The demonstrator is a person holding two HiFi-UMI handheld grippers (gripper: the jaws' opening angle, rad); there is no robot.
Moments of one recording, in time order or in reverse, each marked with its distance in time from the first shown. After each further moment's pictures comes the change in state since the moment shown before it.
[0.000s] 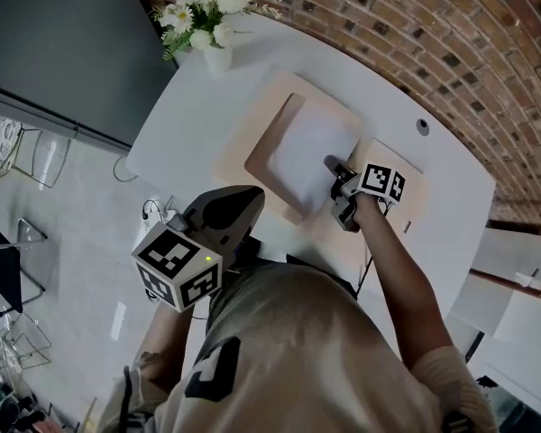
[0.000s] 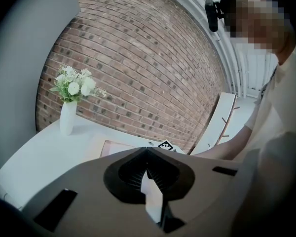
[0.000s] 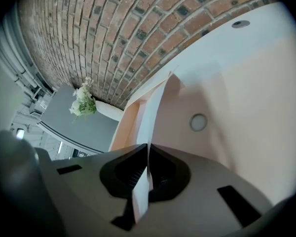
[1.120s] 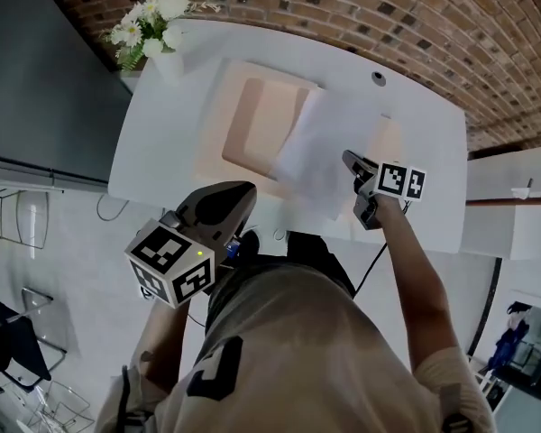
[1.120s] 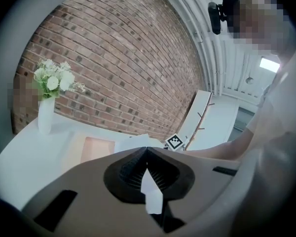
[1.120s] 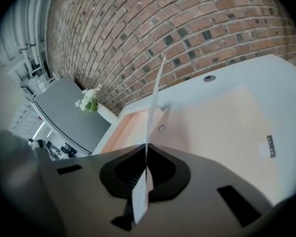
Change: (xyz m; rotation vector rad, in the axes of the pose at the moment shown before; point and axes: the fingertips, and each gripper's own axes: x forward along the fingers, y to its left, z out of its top) left arm -0.019 -0.026 -0.016 0.077 0.058 -0.252; right arm -0.133 -0.012 -0.026 -0.168 -0.199 -0.226
